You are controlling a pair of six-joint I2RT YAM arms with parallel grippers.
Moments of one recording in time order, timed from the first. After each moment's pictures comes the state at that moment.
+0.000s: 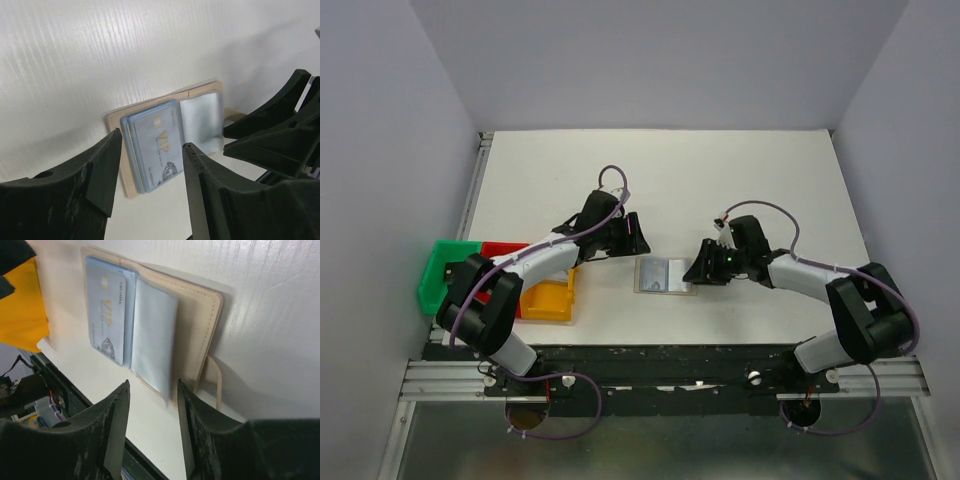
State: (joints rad) left arm -0.53 1.56 0.91 -0.11 0.28 -0.60; right arm 0.42 1.50 0.60 0.05 -0.52 0.62
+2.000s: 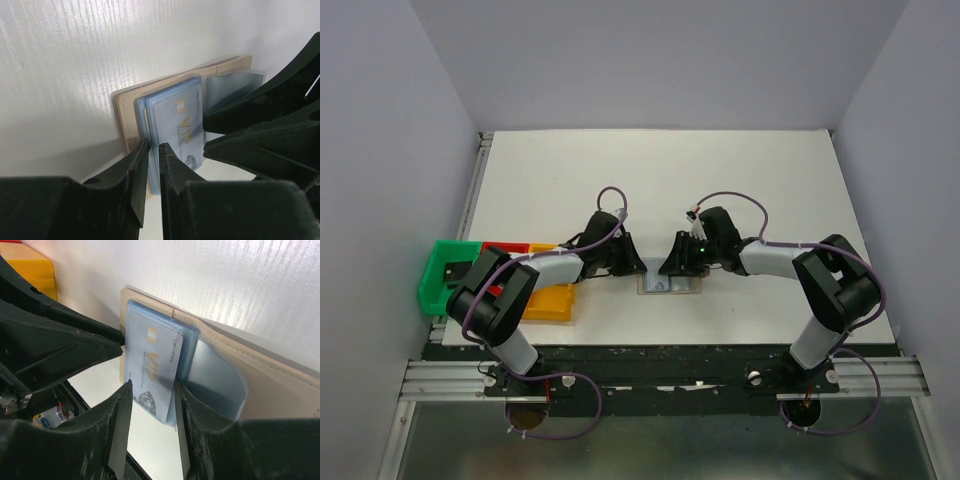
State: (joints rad) left arm -0.56 1.62 0.71 0.13 0.33 -0.76; right arm 0.56 1.70 0.78 0.12 -0.48 0.68
